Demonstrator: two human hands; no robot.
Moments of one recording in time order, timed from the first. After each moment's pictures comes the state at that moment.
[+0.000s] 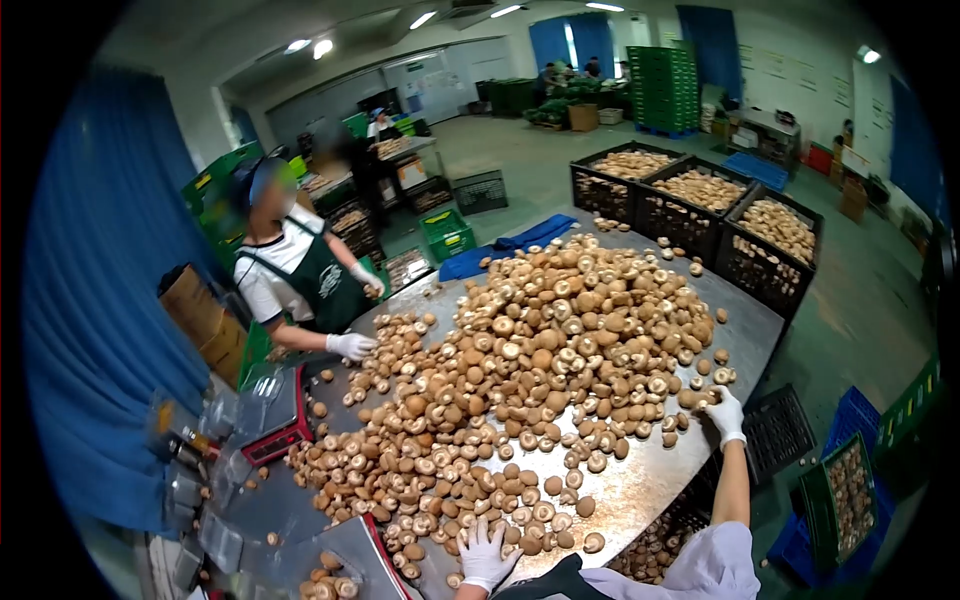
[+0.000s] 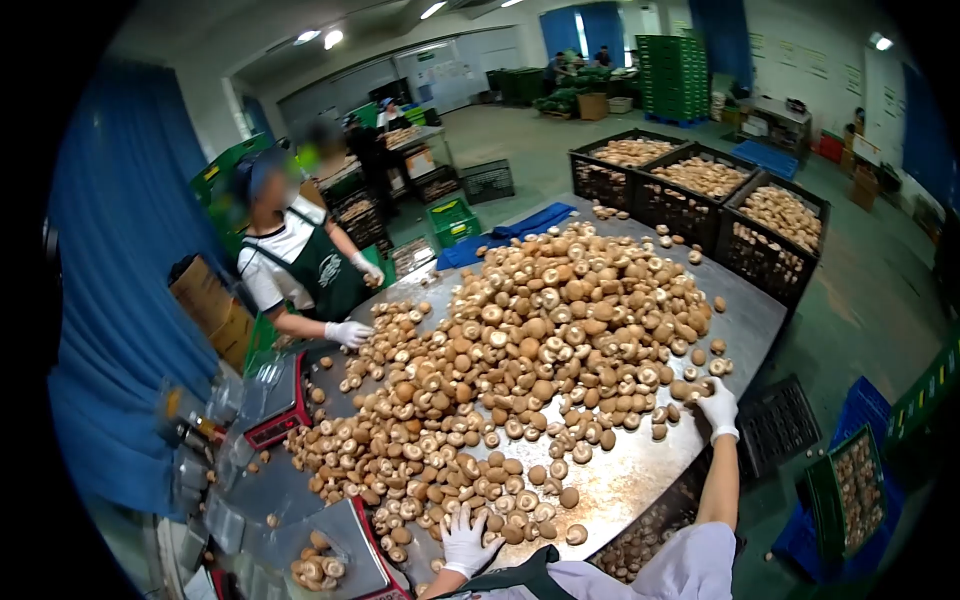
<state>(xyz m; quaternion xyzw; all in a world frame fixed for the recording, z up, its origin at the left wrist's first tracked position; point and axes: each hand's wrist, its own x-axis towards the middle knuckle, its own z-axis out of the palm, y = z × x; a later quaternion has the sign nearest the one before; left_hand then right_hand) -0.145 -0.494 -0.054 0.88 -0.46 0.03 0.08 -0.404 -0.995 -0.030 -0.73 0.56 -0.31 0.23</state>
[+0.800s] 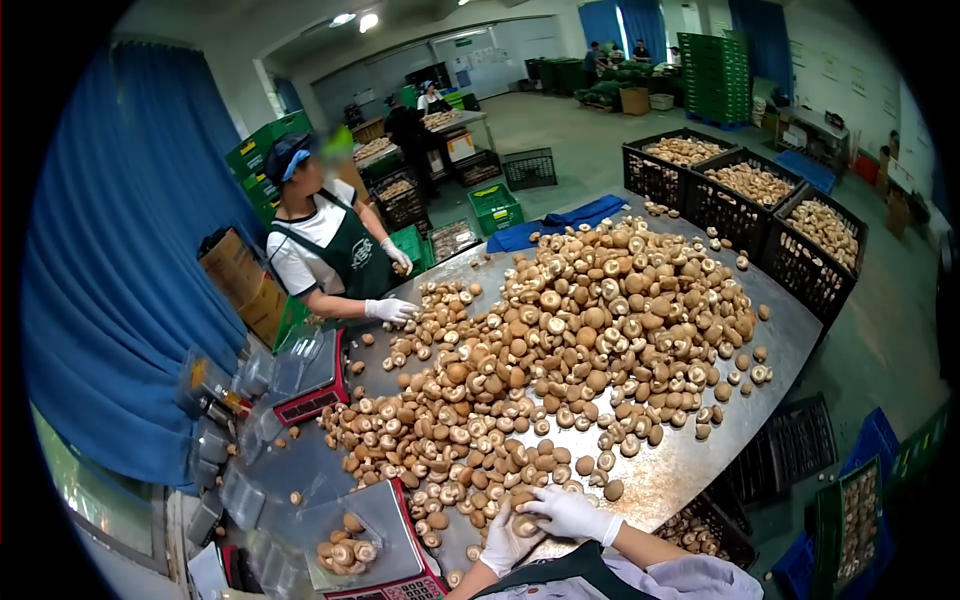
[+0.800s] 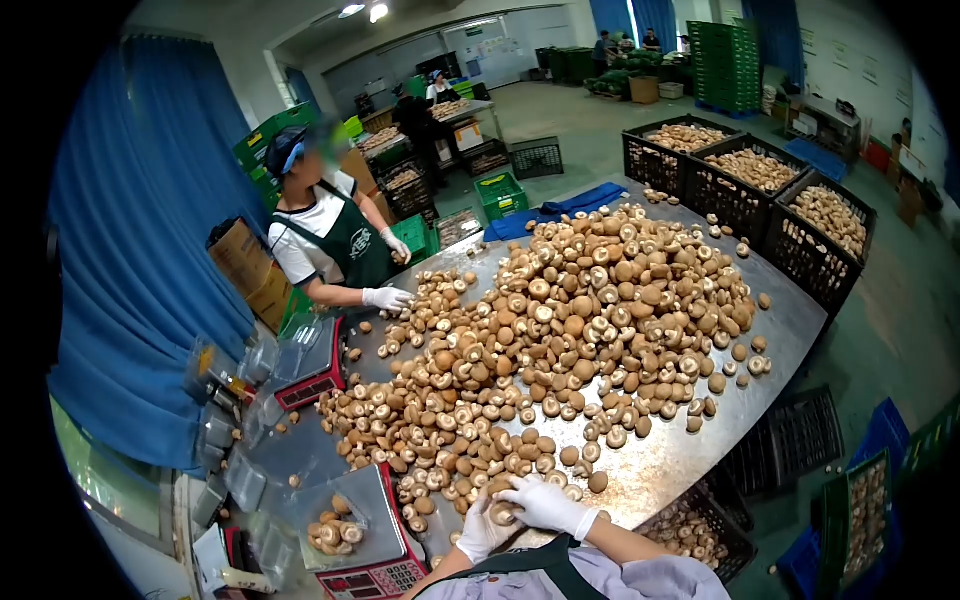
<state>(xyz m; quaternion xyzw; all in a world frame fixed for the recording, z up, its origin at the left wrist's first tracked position) -0.149 -0.499 -0.031 0.30 0.05 -0.53 0.79 -0.224 -0.664 0.044 -0.95 -0.07 -0.05 0.31</state>
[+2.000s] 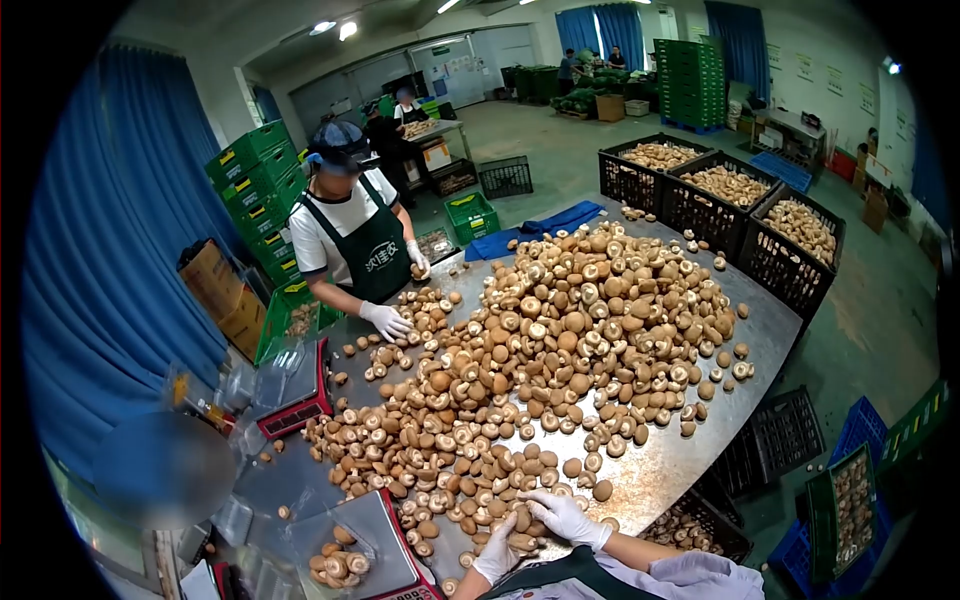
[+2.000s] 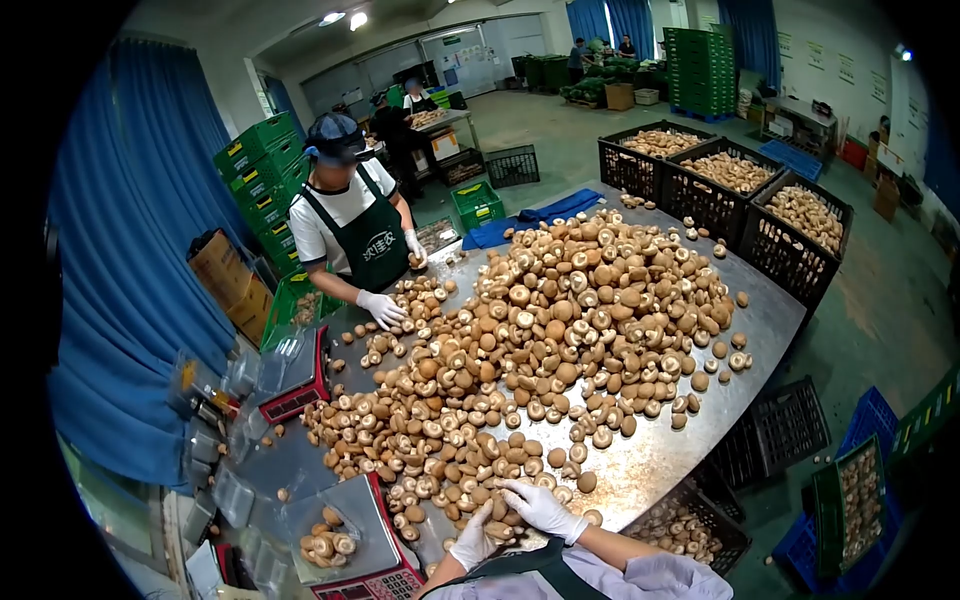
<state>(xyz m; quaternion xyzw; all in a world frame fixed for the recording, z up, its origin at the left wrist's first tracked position) -0.149 -0.492 -0.020 0.36 0.05 -0.60 0.71 -0.232 -0.652 0.016 -0.80 0.11 -0.13 0.58</state>
